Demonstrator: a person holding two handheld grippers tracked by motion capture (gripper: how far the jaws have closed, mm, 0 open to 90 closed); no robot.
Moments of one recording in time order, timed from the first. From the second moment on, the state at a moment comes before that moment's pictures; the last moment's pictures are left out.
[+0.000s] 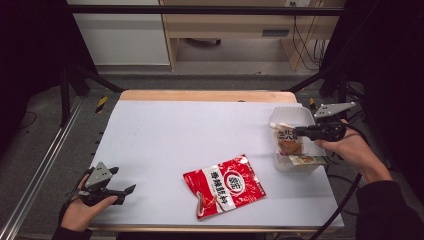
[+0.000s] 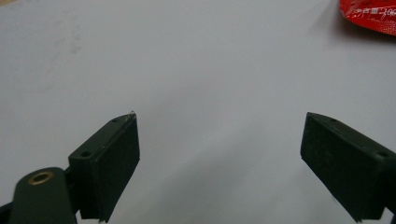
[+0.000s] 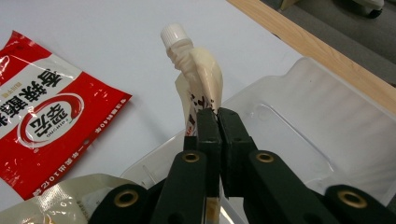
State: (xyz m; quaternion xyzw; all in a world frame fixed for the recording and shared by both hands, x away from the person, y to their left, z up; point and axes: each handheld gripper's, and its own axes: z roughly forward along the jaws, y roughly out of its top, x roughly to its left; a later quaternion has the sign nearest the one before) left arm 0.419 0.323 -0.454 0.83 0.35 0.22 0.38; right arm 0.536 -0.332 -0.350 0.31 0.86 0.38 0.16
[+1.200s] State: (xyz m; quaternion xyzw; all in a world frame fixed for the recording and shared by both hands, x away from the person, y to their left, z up) left arm 0.418 0.322 -0.452 0.83 0.35 0.22 0.38; right arm 0.518 -0.327 -0.349 0.33 0.86 0.35 0.18
